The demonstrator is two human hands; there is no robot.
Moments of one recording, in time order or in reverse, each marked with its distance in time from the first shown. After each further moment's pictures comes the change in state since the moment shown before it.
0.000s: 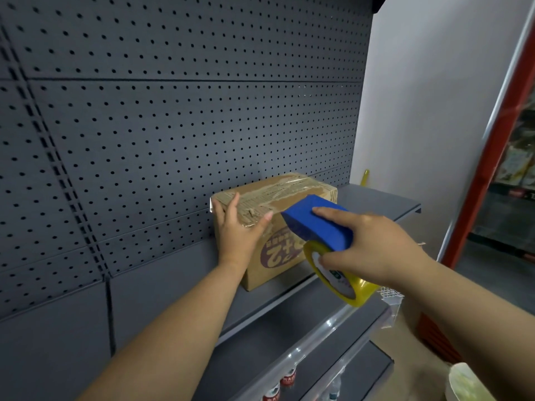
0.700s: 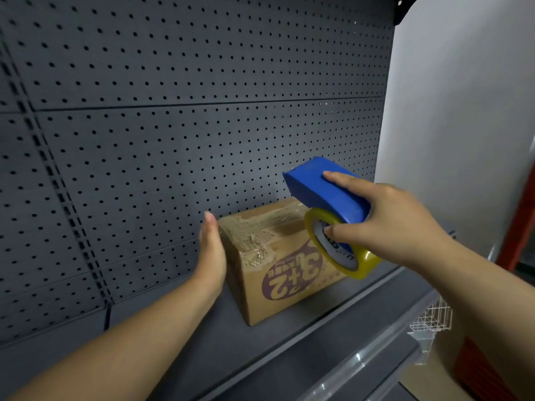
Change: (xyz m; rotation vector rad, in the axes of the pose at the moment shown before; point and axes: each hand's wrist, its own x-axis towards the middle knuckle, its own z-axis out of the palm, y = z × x) left_hand 0.040 0.007 -0.017 -0.321 0.073 -0.336; right_hand 0.069 0.019 -0.039 0.171 0.182 -0.153
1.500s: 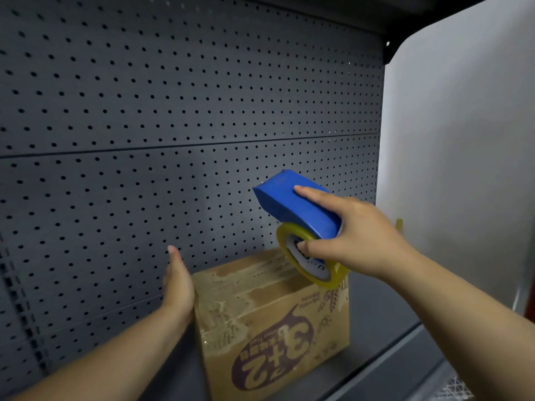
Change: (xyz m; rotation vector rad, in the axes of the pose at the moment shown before) left_hand 0.071 0.001 0.026 0.025 0.196 -0.103; right_hand 0.093 0.054 0.000 0.072 0.016 -0.137
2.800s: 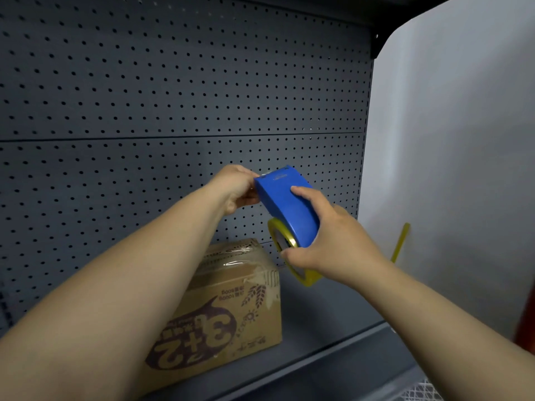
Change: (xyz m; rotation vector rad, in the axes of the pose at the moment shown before) left_hand -0.052 0.134 0.192 0.151 -0.337 0.185; right_hand -0.017 0.090 -0.051 0.092 -0.081 0.029
